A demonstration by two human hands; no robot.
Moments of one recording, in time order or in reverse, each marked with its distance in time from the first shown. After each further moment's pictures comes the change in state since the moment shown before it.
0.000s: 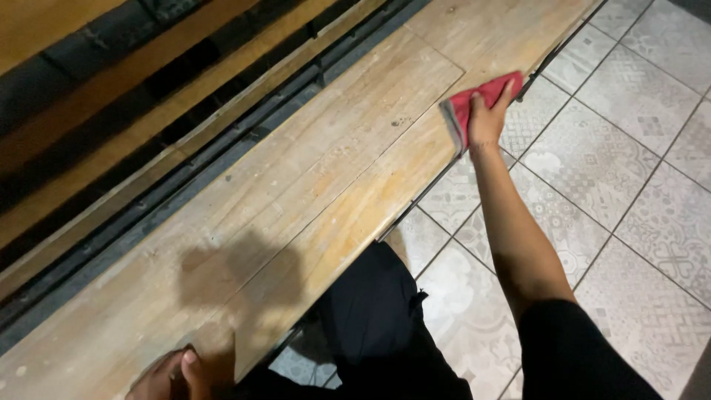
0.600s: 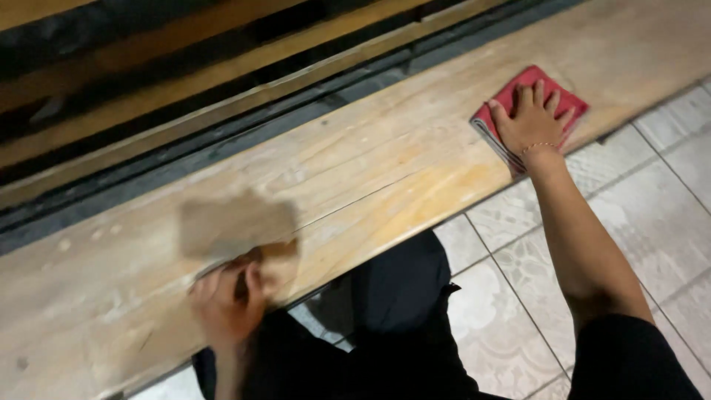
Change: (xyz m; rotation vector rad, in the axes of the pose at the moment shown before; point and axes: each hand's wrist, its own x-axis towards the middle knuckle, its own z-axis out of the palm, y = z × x) left_hand -0.043 -0.106 0.044 0.242 0.424 0.217; right_hand -0.096 -0.096 0.082 -1.274 -0.549 -0.597
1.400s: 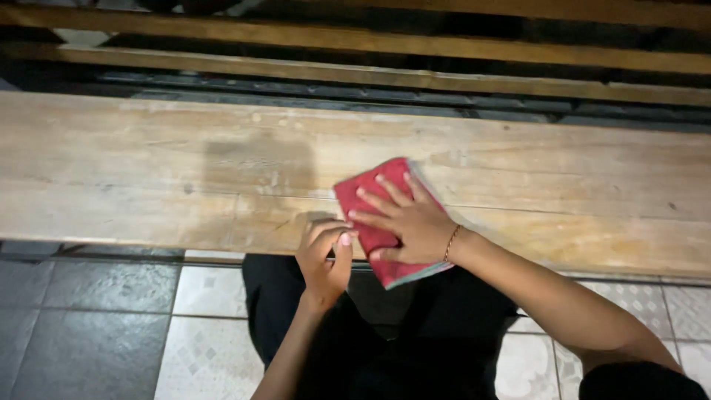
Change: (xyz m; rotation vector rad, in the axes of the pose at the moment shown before) left_hand -0.023 0.002 -0.060 -0.546 0.422 -0.283; right_hand -0.189 -0.371 -0.004 0.131 -0.156 -1.479
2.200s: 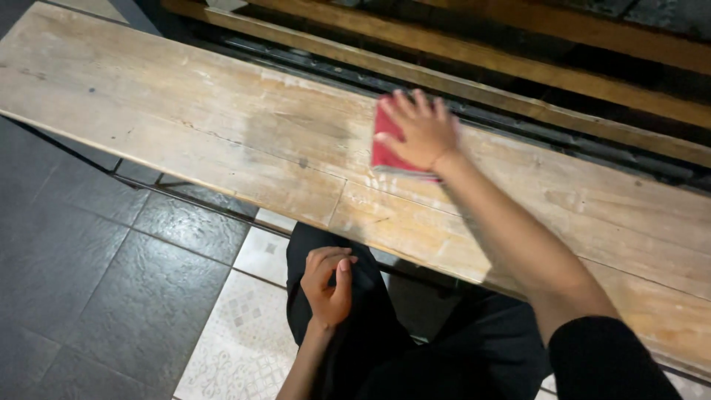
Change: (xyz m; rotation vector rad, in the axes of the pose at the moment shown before) left_hand -0.039 -0.012 -0.122 0.202 0.279 -0.122; right_hand 0.258 -0.013 0.060 0.063 -0.133 0.195
